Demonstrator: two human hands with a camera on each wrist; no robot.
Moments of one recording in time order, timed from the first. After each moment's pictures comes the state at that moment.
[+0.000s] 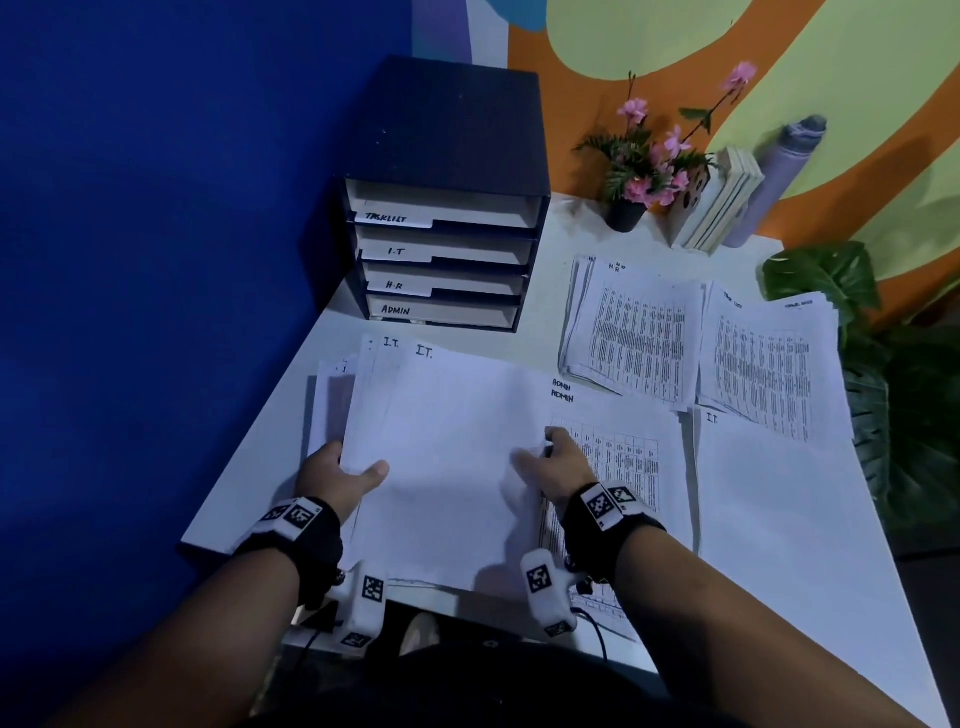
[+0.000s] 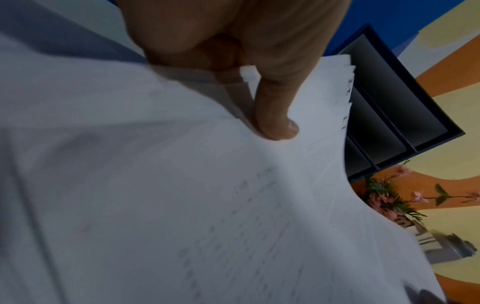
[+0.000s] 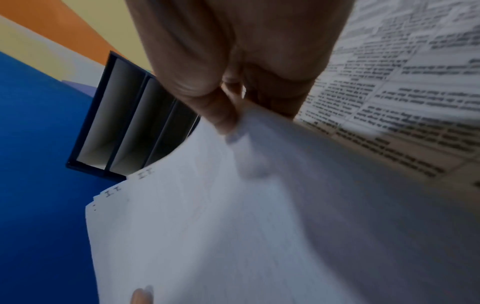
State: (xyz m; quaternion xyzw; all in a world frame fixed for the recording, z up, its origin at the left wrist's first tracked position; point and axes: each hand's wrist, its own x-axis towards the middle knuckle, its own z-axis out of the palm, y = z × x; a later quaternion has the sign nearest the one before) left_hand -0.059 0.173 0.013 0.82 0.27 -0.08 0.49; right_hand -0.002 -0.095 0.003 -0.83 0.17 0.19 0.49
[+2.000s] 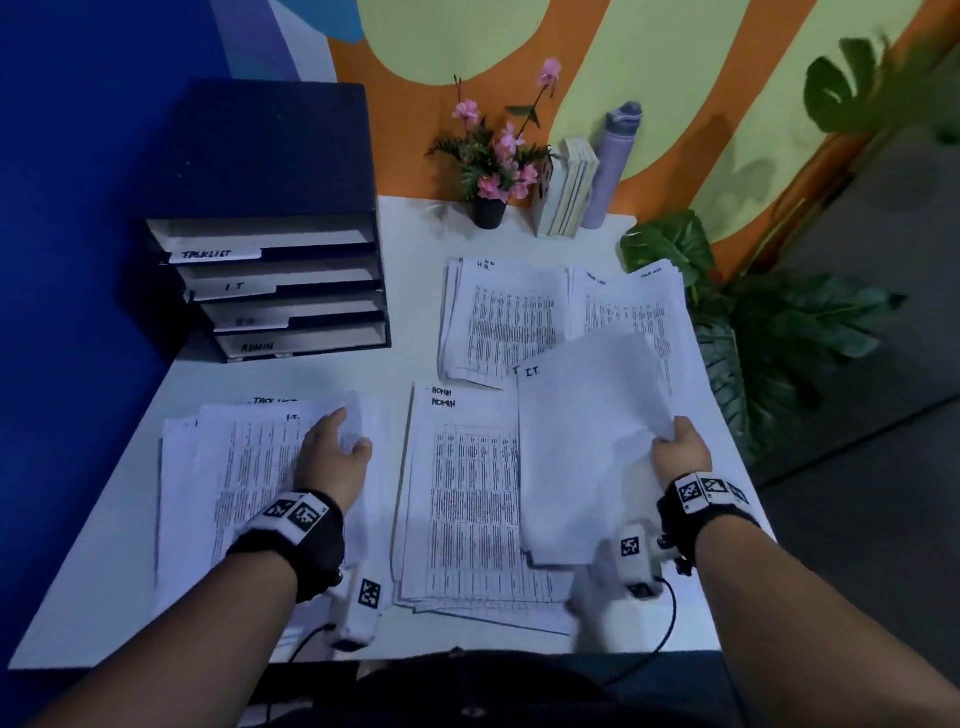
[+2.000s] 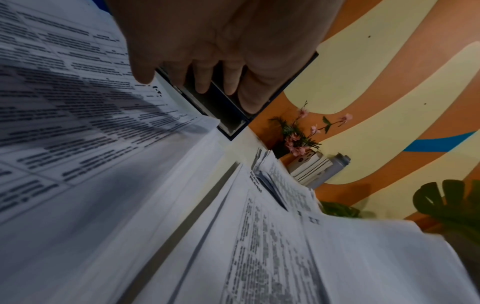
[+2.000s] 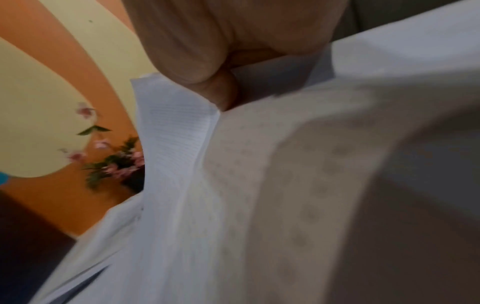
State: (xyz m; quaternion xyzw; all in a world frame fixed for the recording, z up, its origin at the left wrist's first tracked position) left_hand 0.012 0.045 0.018 0.88 0.16 -0.09 0.45; right_hand -0.023 -0.353 0.043 -0.87 0.36 -0.03 0.35
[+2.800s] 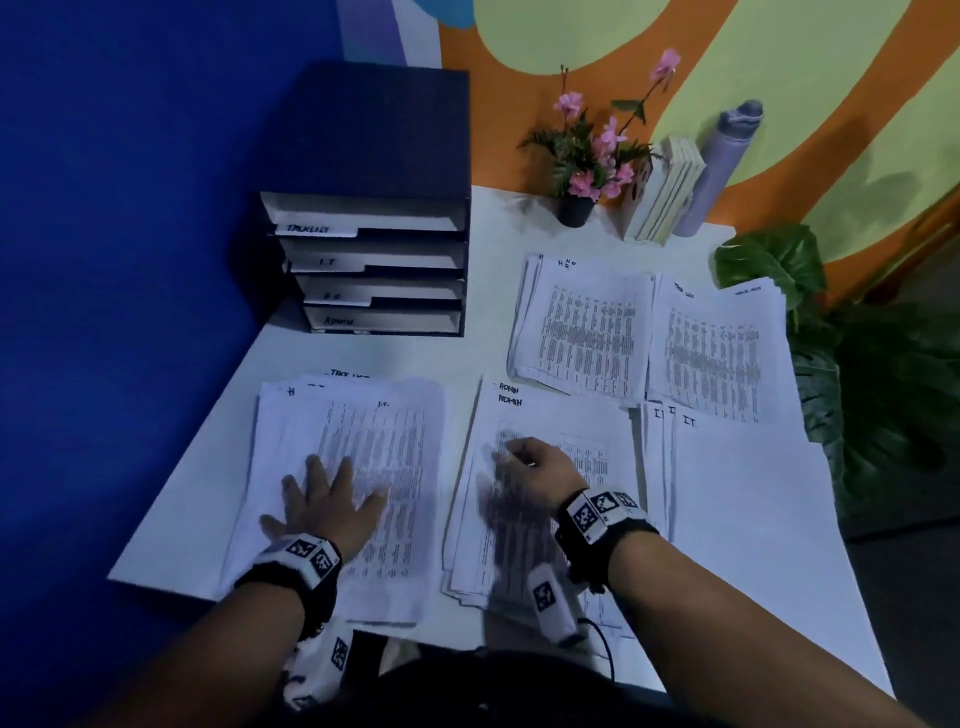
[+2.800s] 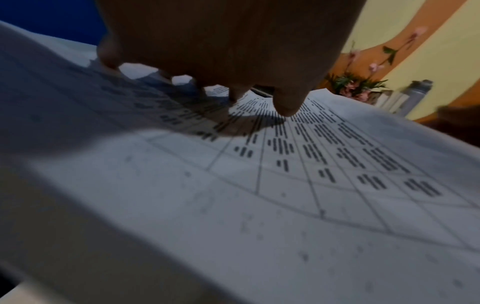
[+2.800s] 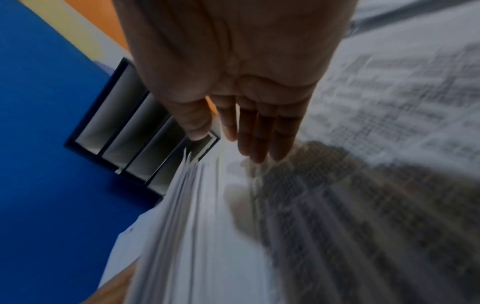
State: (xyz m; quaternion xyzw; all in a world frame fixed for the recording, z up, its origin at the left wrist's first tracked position) left_hand -0.051 0.109 -0.014 0.92 0.21 -0.30 0.15; right_hand 0.003 -0.158 0.019 -0.87 0.08 0.24 0.42
